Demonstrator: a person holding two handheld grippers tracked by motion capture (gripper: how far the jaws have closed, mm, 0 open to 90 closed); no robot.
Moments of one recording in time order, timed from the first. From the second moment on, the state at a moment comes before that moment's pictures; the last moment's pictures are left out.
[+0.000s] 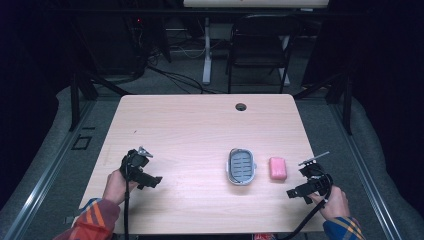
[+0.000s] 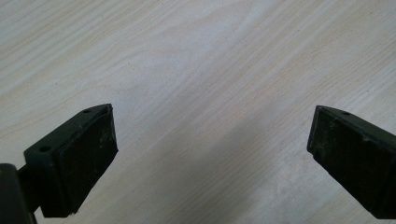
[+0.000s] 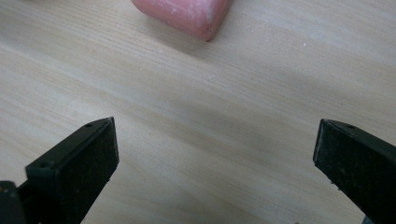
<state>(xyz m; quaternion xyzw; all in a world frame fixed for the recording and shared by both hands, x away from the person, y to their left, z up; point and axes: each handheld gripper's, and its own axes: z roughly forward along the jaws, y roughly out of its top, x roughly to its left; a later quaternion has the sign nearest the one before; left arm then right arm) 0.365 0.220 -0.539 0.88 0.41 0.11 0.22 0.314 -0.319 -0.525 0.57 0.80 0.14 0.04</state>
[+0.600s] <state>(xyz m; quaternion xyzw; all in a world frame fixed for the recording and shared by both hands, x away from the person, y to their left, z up) 0.365 0.221 -0.540 0.88 0.41 0.11 0.22 0.335 -0.311 -0.509 0.58 0.80 0.13 0.04</state>
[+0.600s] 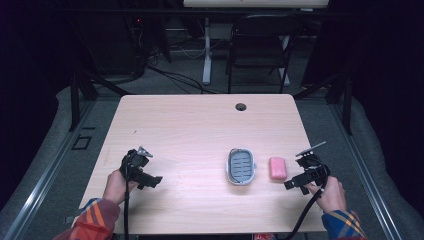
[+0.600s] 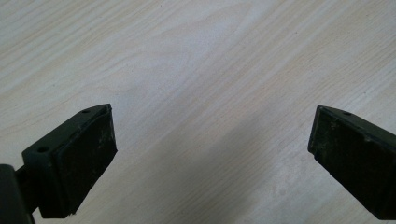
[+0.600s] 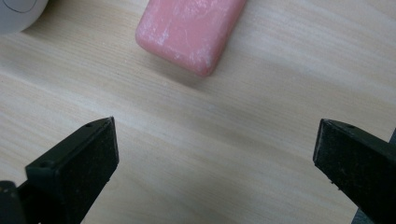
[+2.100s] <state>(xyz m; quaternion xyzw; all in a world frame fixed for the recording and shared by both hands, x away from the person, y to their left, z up) 0.366 0.221 -0.541 0.88 0.41 0.10 0.23 0.391 -0.284 -0.515 0.61 0.78 0.11 0.01</state>
